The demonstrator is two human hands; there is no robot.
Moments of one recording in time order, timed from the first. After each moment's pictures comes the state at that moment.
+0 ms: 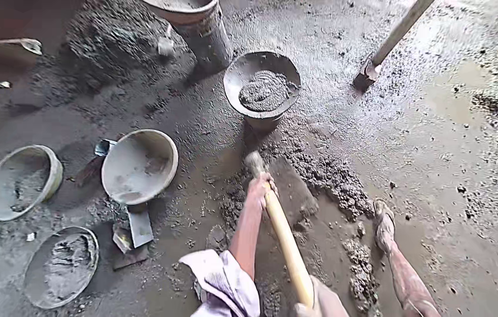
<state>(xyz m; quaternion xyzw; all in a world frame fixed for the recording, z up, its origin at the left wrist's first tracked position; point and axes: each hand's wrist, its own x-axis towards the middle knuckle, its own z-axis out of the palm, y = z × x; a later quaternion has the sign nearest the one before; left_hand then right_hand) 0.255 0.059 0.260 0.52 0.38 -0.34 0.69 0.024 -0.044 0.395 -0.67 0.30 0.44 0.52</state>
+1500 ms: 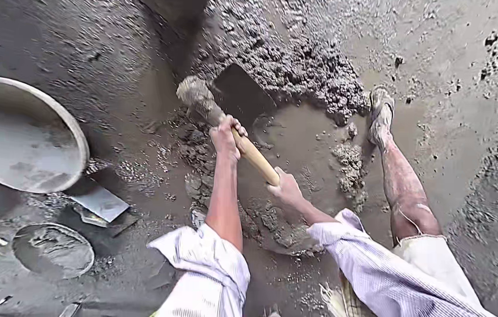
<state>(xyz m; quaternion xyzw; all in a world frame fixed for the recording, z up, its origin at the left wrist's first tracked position) 0.191 0.032 0.068 0.62 0.30 -0.28 0.67 -0.022 -0.041 0.055 -0.69 0.32 0.43 0.48</state>
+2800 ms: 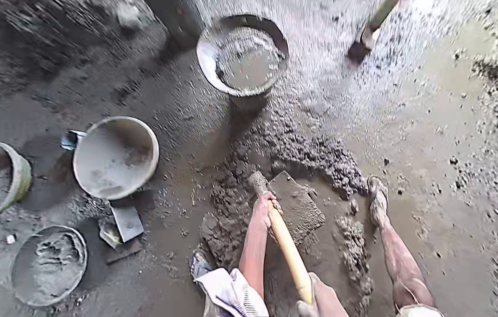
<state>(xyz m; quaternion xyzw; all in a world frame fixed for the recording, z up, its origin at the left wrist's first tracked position) 0.155 0.052 0.172 0.42 0.49 -0.39 0.66 -0.024 -0.051 0.327 -0.65 0.31 0.51 0.47</state>
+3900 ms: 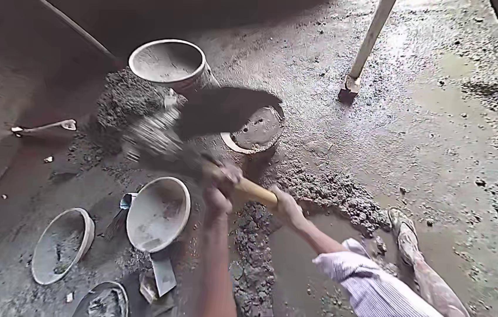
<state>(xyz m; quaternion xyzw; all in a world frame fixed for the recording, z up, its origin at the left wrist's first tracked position) 0.341 0.055 0.431 0.58 -0.10 -0.05 0.81 0.240 -0.084 0.291 -0.85 0.05 0.11 0.51</state>
